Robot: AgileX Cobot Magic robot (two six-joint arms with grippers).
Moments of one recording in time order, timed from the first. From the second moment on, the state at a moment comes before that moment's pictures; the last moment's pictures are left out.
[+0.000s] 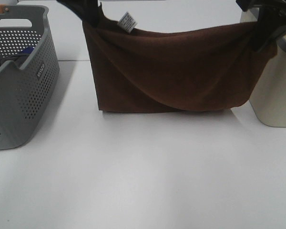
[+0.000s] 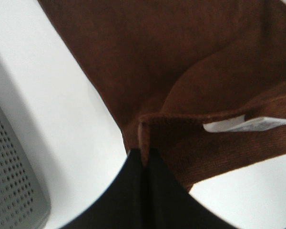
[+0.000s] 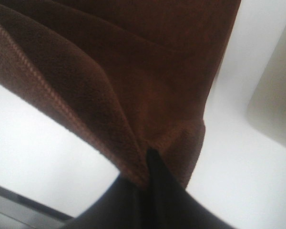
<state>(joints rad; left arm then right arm) -0.52 1.89 -1.90 -0.01 1.21 -0.07 0.28 1.53 -1.43 0.18 1.22 -0.10</state>
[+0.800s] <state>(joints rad) -0.93 1.41 -1.03 -0.06 1.17 -0.52 0.28 0.96 -0.70 0.37 1.21 -0.10</state>
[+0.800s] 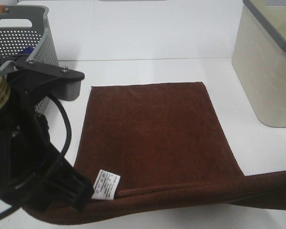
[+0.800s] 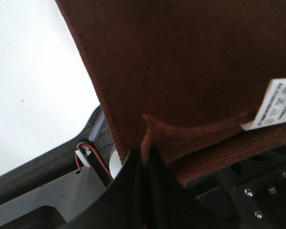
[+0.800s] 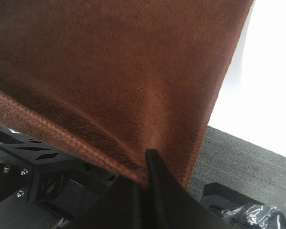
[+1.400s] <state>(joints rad) -0.98 1.41 -1.01 -0.08 1.18 -0.55 0.28 0.90 -0.69 0.36 1.22 -0.10</state>
